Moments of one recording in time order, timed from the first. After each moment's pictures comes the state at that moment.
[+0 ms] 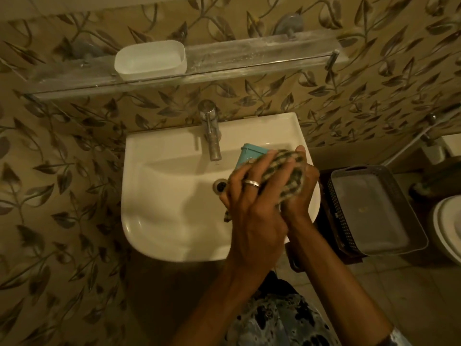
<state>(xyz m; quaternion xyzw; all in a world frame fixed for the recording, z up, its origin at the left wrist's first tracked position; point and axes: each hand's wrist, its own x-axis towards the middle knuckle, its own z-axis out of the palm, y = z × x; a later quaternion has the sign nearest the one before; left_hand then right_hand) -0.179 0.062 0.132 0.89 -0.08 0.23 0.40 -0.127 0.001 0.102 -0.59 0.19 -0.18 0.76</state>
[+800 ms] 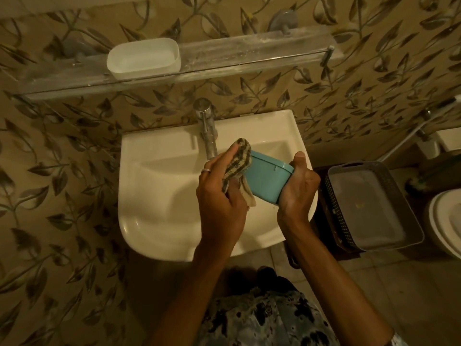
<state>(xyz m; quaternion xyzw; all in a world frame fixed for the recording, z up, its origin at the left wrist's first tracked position) -0.154 0.101 0.121 0.82 0.01 0.16 0.55 -0.123 -0.007 0.095 -0.62 0.34 -0.16 0.69</state>
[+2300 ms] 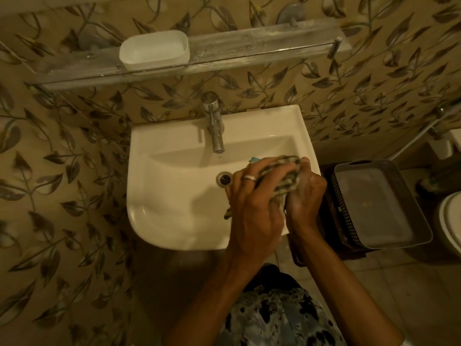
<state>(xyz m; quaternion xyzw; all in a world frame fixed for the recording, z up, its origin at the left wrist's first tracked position) -0.188 0.068 0.116 0.88 -0.08 0.16 0.44 -0.154 -0.015 0.086 -0.69 0.25 -0.20 0.65</state>
